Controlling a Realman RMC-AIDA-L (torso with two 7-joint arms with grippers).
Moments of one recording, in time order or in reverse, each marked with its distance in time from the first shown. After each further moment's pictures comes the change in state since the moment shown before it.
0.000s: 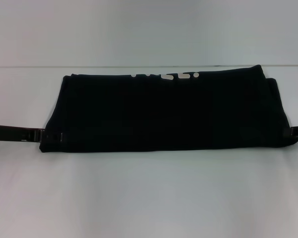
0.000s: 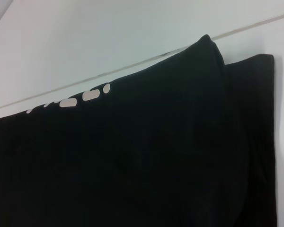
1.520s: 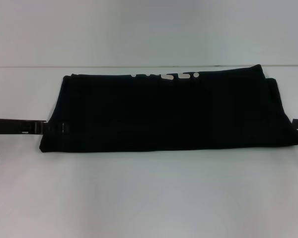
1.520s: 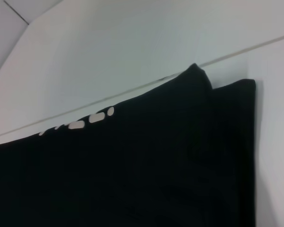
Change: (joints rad) left arm 0.005 0.005 -0.015 0.011 -0.070 0.020 0.031; right arm -0.046 -0.027 0.073 -0.067 0.015 -0.114 0.002
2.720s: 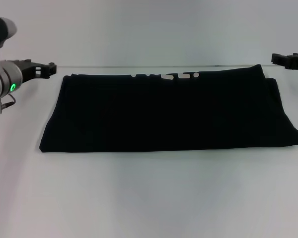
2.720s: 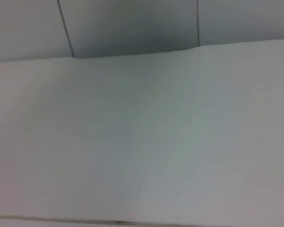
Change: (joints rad) left arm -0.230 -0.041 0.006 -0.335 -0.073 -0.903 0.274; right arm 0.298 0.097 0.168 0.146 -0.012 0.620 -0.394
